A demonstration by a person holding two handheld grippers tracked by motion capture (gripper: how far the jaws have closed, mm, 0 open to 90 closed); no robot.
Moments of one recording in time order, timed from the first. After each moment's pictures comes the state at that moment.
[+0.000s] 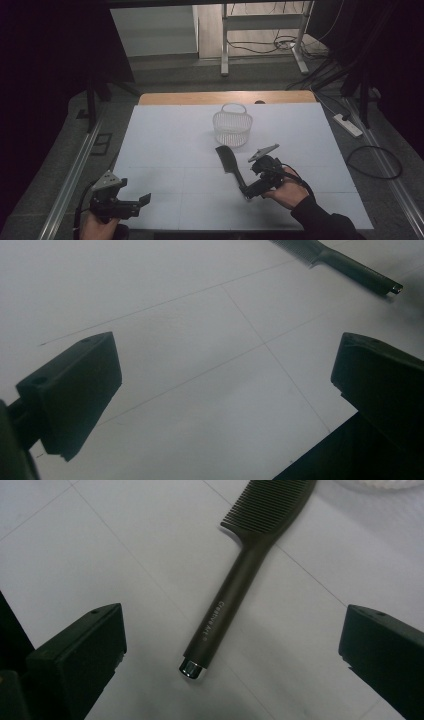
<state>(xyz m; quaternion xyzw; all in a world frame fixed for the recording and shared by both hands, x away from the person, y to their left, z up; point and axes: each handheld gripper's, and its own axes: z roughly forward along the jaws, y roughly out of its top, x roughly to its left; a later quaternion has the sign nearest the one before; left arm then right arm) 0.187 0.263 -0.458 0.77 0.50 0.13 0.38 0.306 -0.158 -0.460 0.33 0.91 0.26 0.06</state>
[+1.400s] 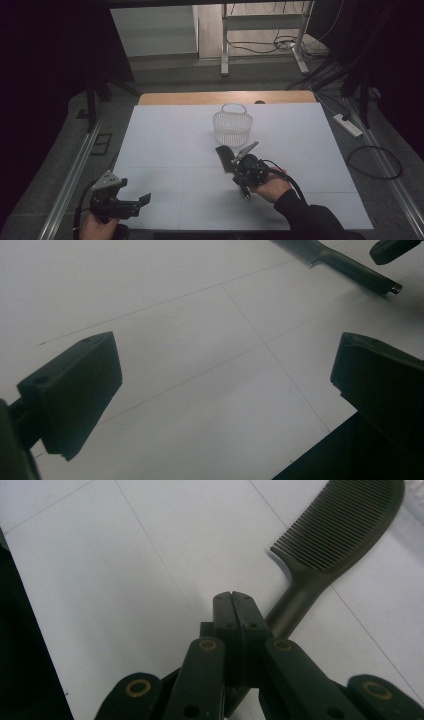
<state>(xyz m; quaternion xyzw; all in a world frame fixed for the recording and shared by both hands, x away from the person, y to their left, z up) 0.188 0.263 -0.458 0.77 0.50 0.12 0.38 0.319 -0.123 -0.469 0.25 0.94 0.24 0.02</state>
